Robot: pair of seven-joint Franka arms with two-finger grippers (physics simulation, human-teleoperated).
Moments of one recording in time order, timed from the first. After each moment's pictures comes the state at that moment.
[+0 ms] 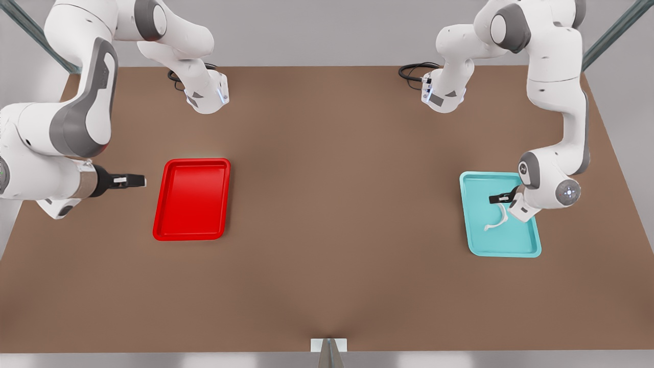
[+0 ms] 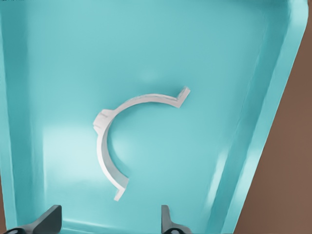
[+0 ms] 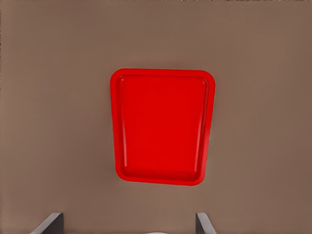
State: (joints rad) left arm 0.01 0.42 0.23 -2.08 -0.02 2.22 0.11; right arm 0.07 0.36 -0.12 -1.20 0.11 1.23 -0.08
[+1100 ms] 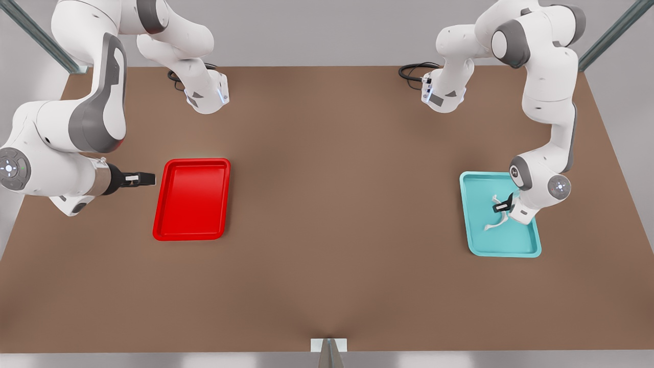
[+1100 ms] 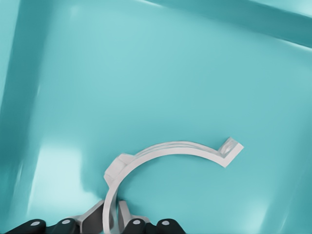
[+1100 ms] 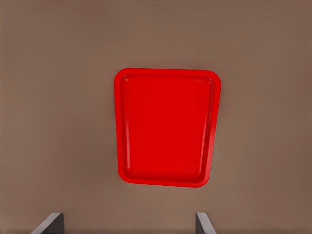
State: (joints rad) left arm 0.03 0.50 0.24 -2.15 -0.10 2.51 0.07; right arm 0.11 0.32 -0.12 -1.29 0.10 1.28 -0.05
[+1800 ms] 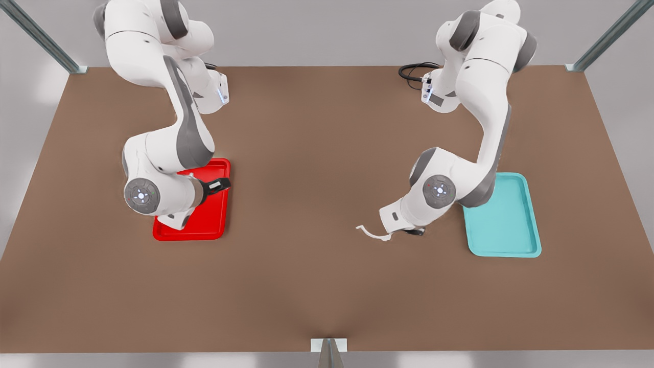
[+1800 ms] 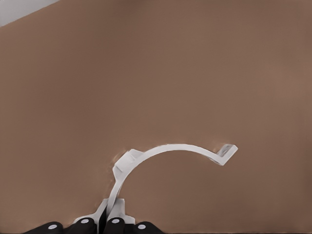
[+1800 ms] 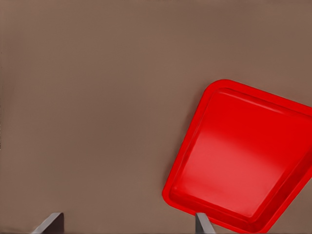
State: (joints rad) left arm -0.32 0.60 -0.21 -1.30 0.03 1.88 0.02; right arm 0.36 0.43 -0.07 -1.38 0.19 1.46 -0.14
